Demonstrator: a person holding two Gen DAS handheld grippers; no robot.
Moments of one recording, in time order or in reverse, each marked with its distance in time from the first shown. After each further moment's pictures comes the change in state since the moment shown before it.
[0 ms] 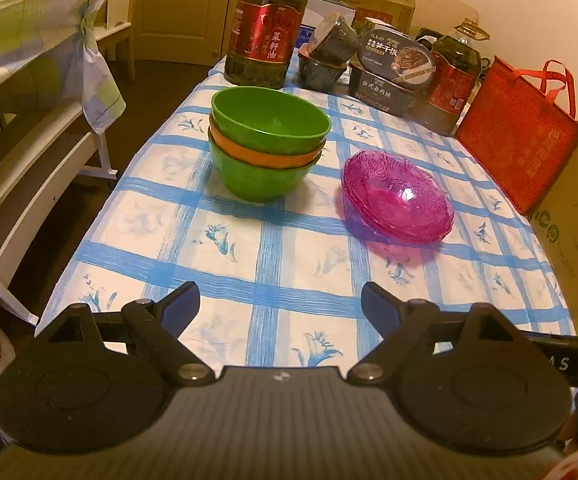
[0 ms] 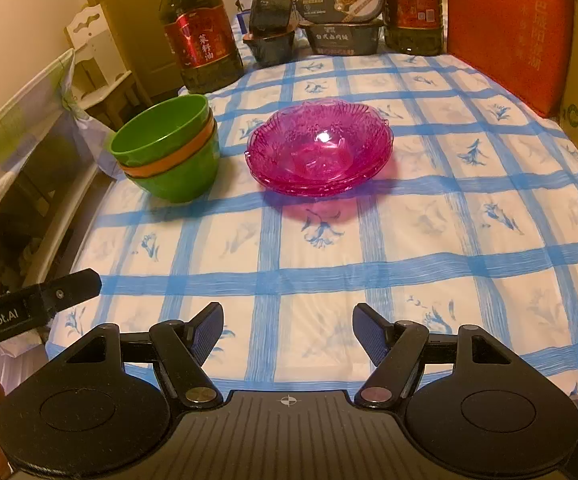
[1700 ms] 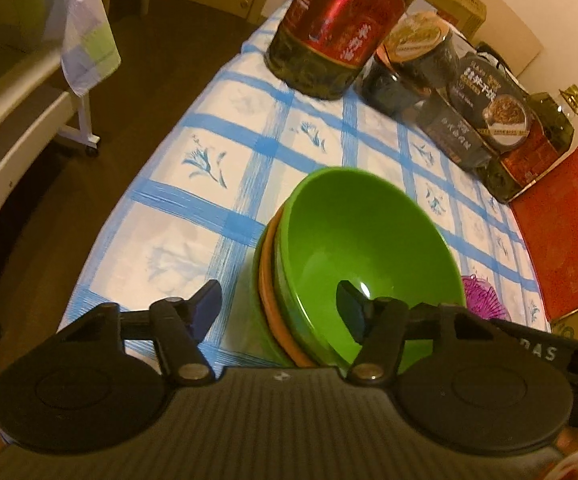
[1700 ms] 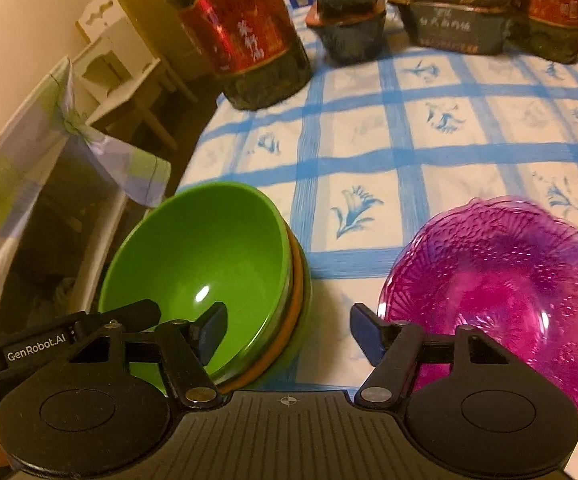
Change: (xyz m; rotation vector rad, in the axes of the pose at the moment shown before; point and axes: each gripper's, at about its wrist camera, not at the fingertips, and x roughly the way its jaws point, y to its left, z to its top) left arm 0.192 0.098 0.168 -0.210 0.162 -0.063; right arm 0.208 0.063 0.192 0.025 0.129 0.175
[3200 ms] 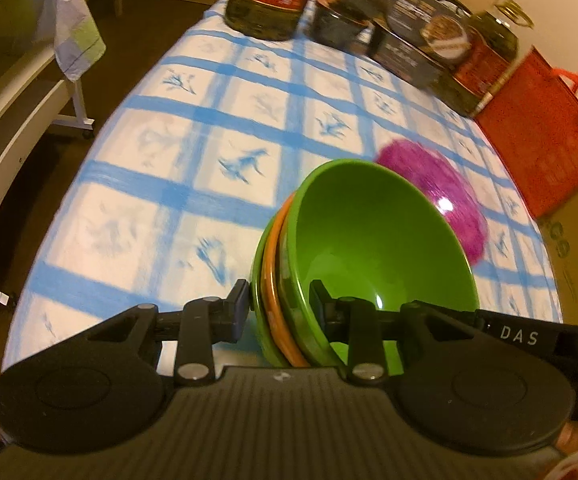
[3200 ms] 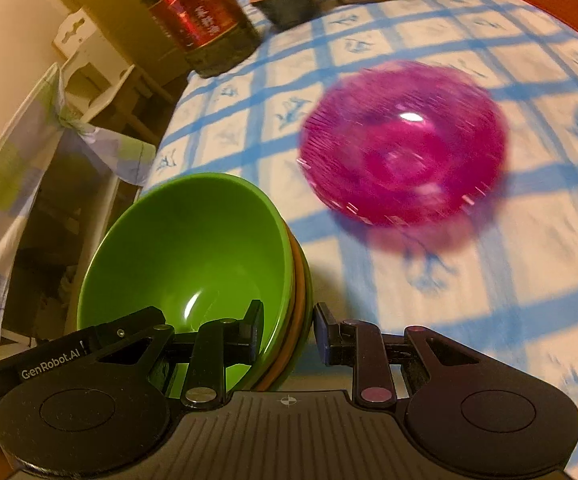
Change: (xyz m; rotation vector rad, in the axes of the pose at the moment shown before) left arm -0.076 -0.046 -0.134 0.146 0.040 0.010; right arm -0.102 -0.029 -0.141 0.165 -0.014 -0.021
